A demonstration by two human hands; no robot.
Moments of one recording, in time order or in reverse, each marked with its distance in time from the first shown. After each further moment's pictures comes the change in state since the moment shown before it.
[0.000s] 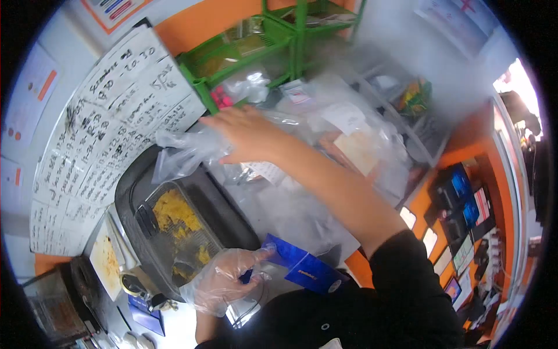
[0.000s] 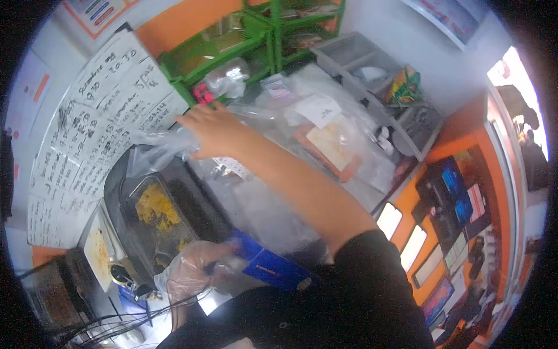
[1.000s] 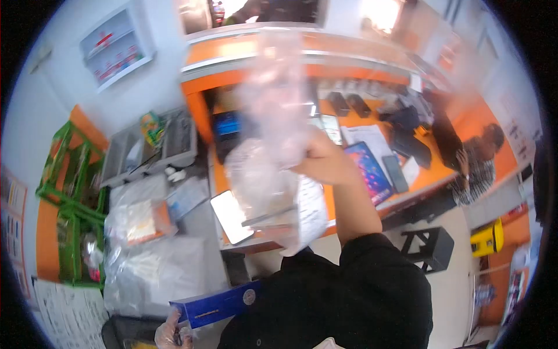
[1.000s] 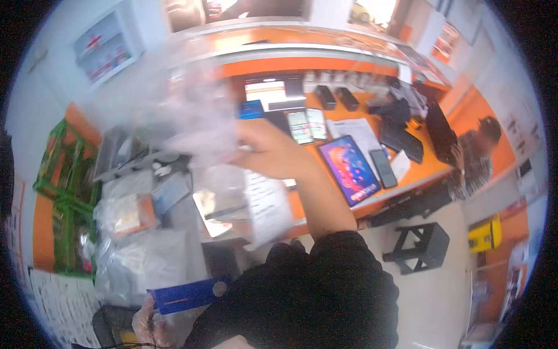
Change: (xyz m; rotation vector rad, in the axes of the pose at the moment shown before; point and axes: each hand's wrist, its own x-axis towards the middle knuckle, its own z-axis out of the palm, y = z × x) left_hand 0.005 0.098 0.054 0.547 -0.136 0.473; right_hand -0.470 -0.213 -0.309 0.041 0.708 0.746
